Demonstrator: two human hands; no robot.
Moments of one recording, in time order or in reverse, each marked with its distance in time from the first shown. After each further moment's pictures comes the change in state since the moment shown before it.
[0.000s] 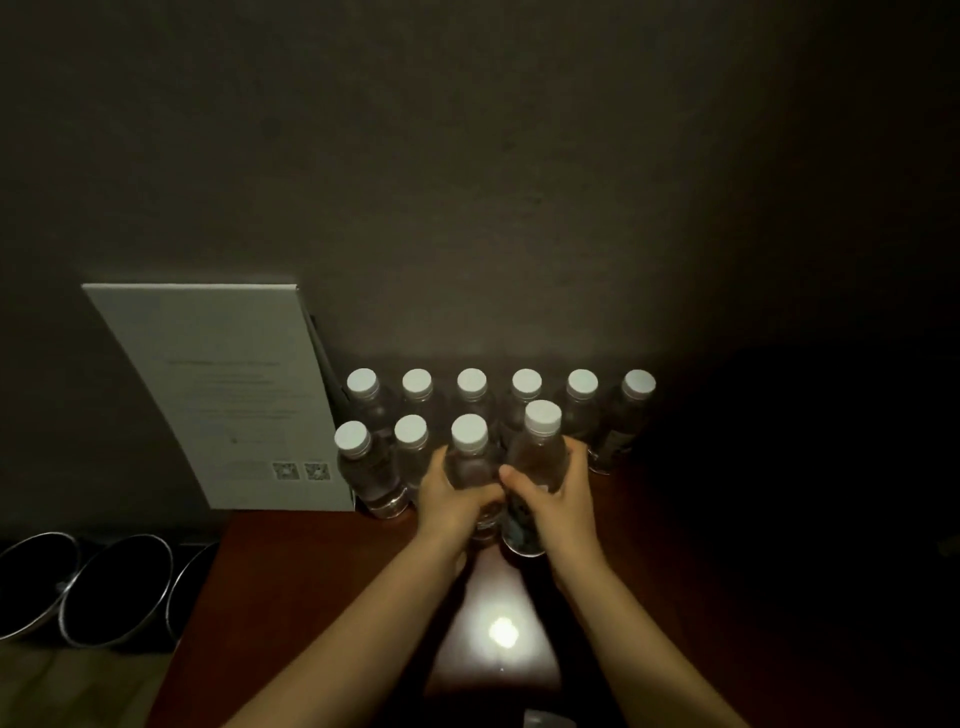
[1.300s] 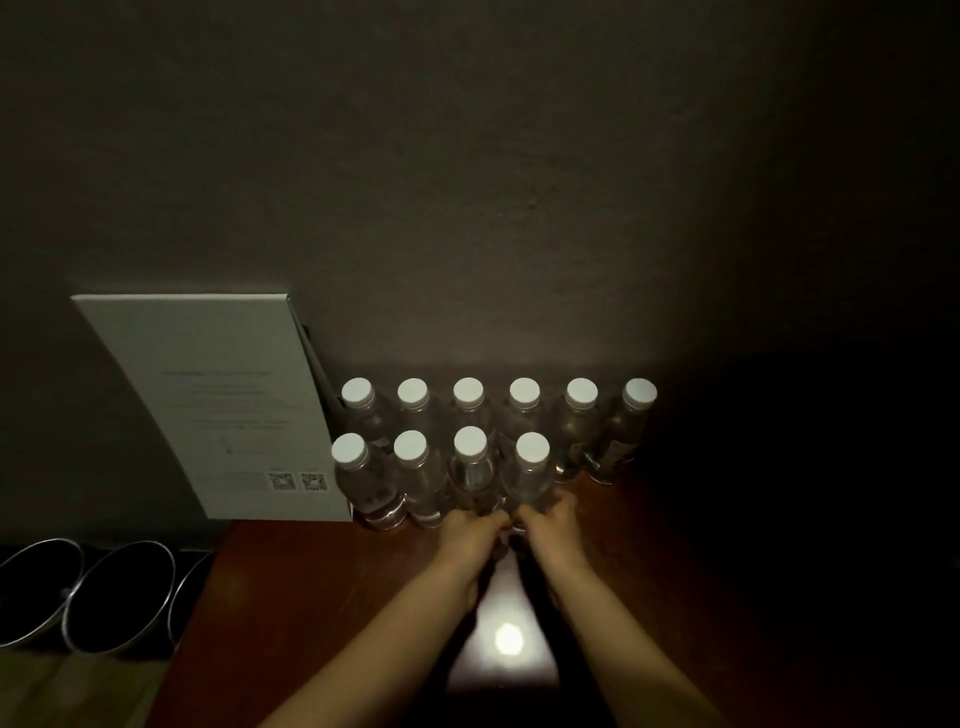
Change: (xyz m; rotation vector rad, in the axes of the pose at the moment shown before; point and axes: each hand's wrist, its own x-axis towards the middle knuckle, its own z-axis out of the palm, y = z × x) left_hand -0.003 -0.018 0.017 0.020 -0.047 -0.324; right_hand 0.018 0.036 0.004 -0.224 0.068 0.371
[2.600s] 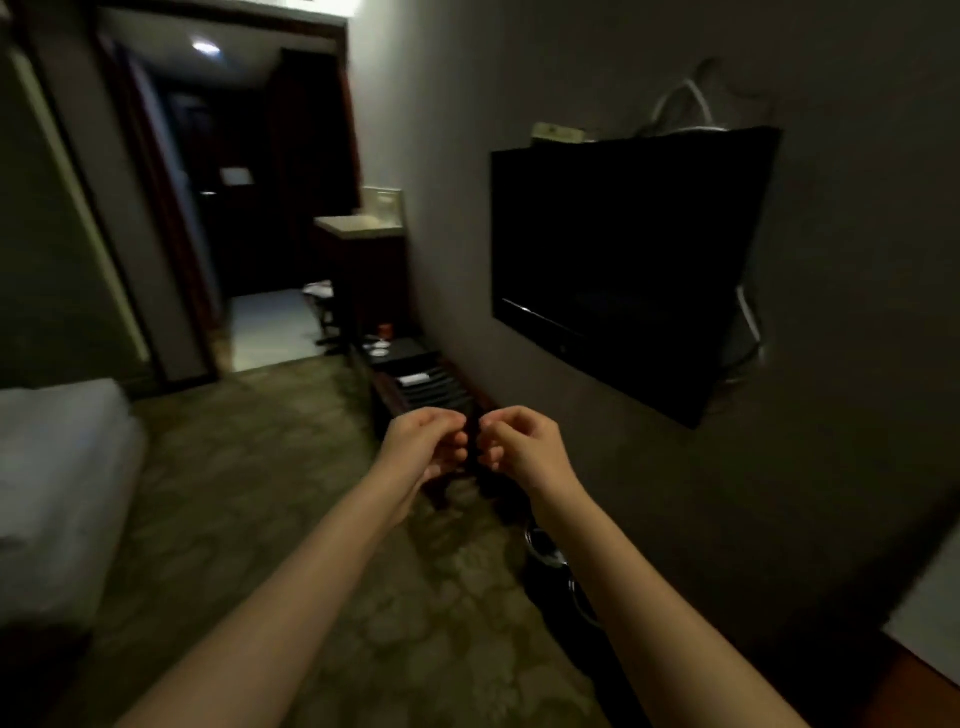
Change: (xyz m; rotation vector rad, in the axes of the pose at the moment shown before) left_hand -0.502 -0.084 -0.695 -0.414 0.791 0.736; right_hand -0.722 -0.011 0.403 -0.065 -1.356 -0.634
